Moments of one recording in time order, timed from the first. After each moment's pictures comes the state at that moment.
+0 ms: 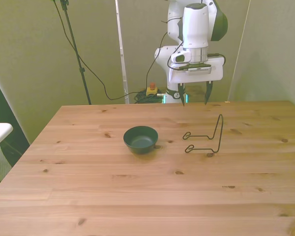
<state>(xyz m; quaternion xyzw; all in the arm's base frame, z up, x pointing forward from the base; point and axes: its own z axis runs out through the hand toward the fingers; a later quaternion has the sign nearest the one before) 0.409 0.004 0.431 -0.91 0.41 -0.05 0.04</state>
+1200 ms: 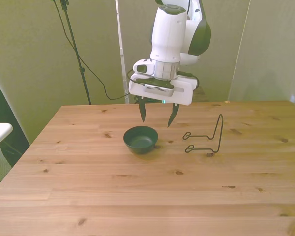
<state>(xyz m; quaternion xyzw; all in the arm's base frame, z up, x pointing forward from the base) 0.556 -0.127 0.443 -0.86 0.51 -0.06 -0.06</state>
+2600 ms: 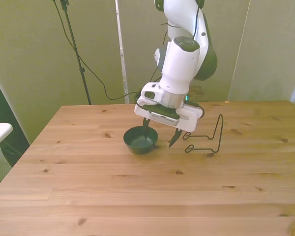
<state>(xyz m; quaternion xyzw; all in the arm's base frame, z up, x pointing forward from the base) 0.591 -0.109 0.378 -0.84 0.52 -0.05 -0.11</state>
